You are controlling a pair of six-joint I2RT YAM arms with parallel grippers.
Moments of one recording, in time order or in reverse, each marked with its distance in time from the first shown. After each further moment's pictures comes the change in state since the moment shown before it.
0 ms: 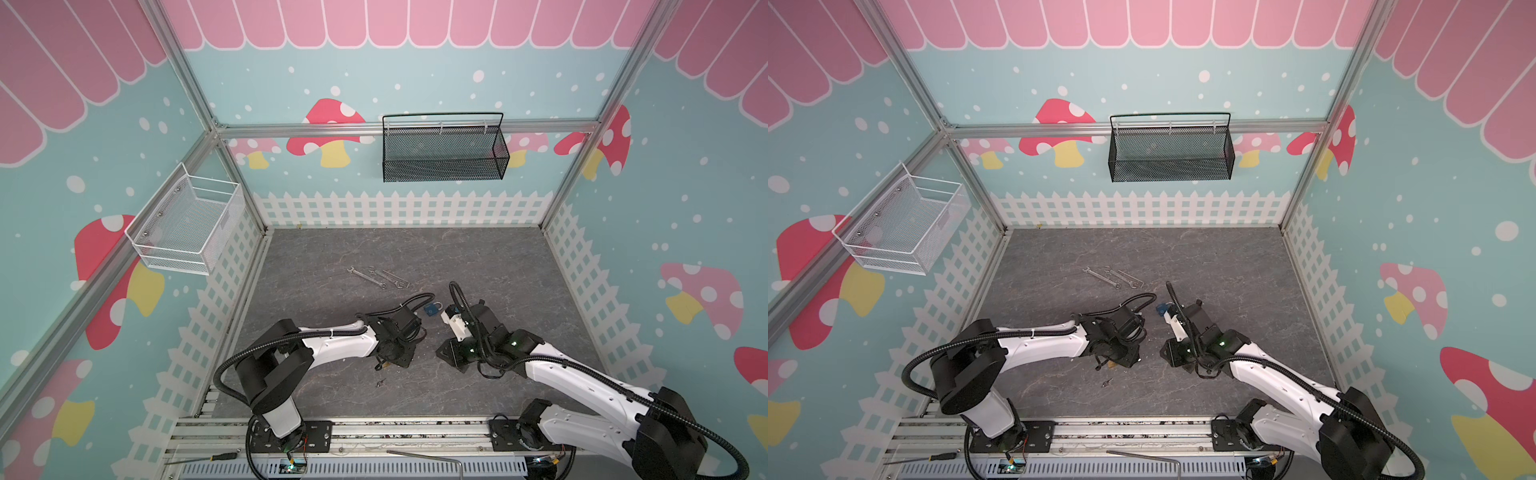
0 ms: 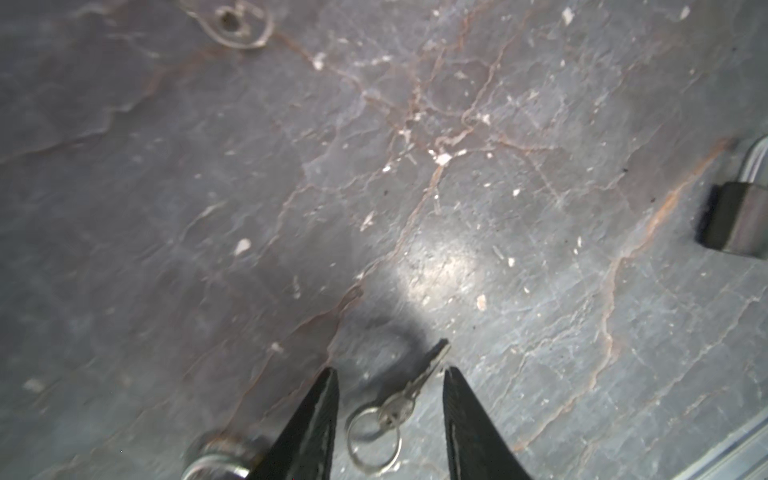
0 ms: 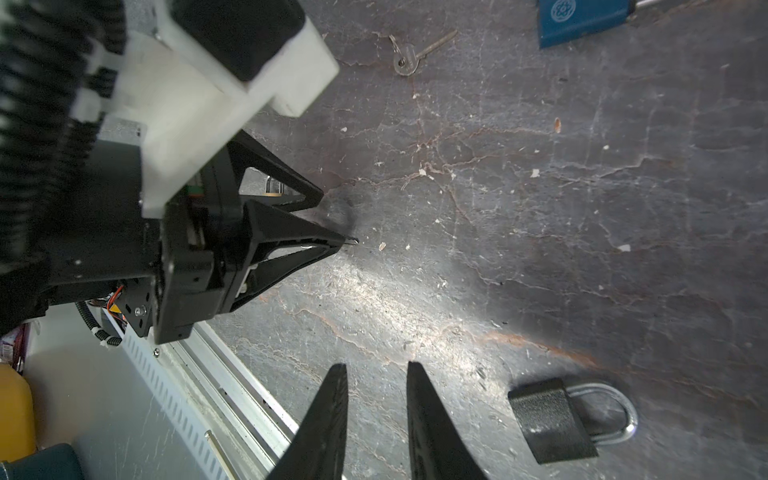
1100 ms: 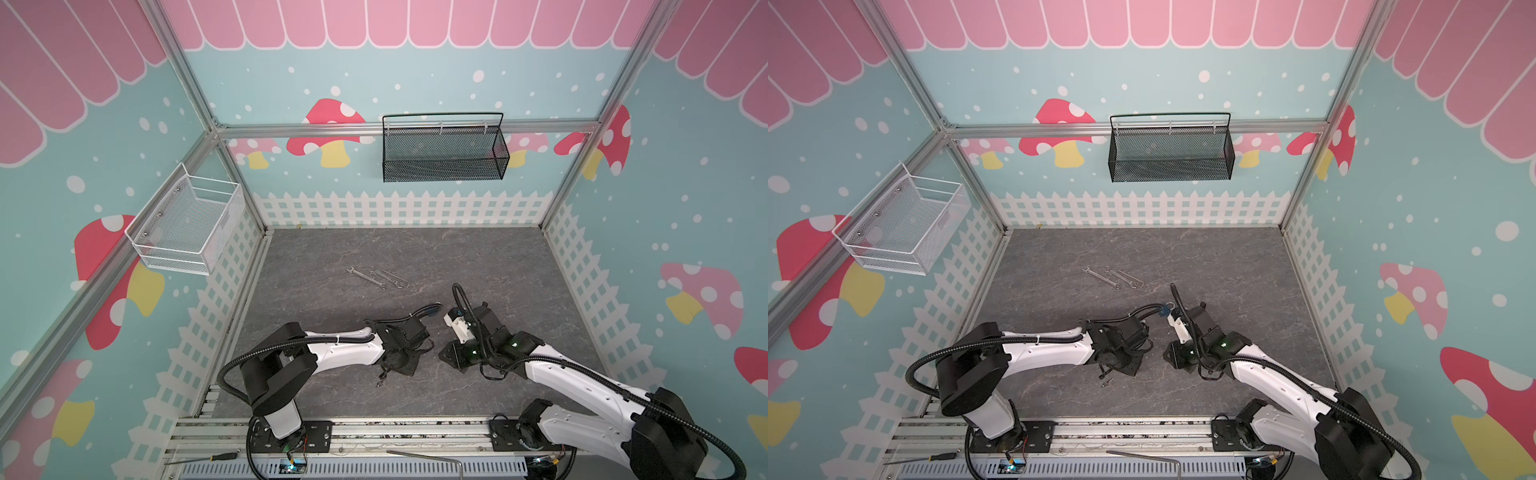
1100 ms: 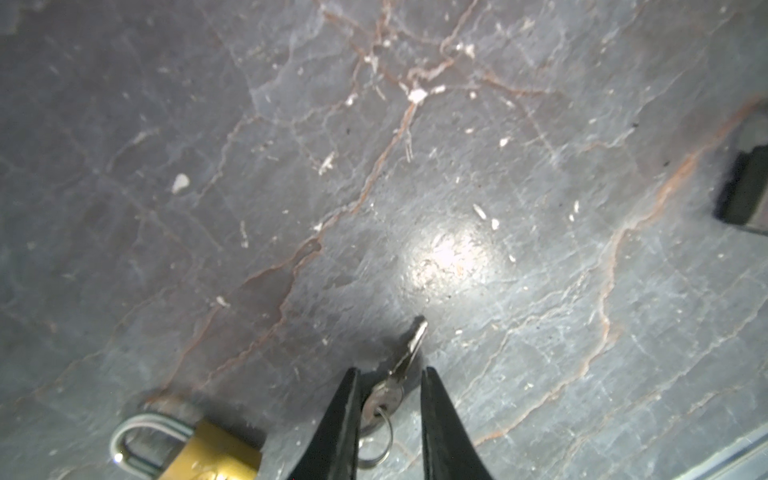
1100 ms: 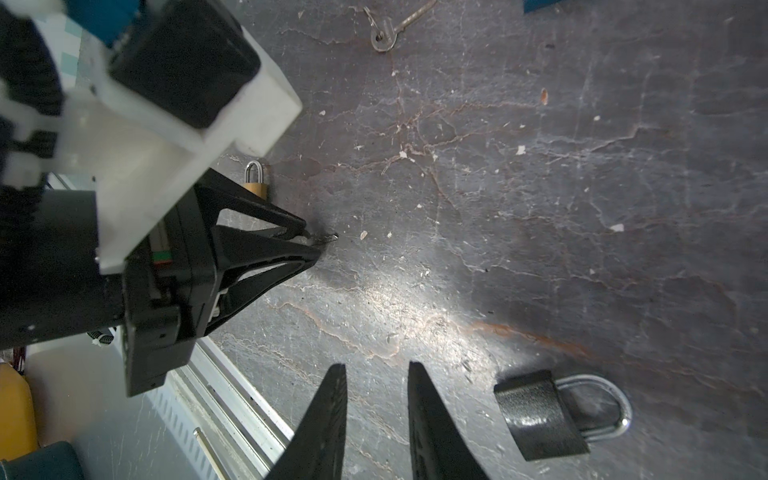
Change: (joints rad) left arm -0.092 0.003 0.008 -0.058 -0.059 -0.142; right arm -0.039 0.000 -0.044 0.021 -0.027 -0.016
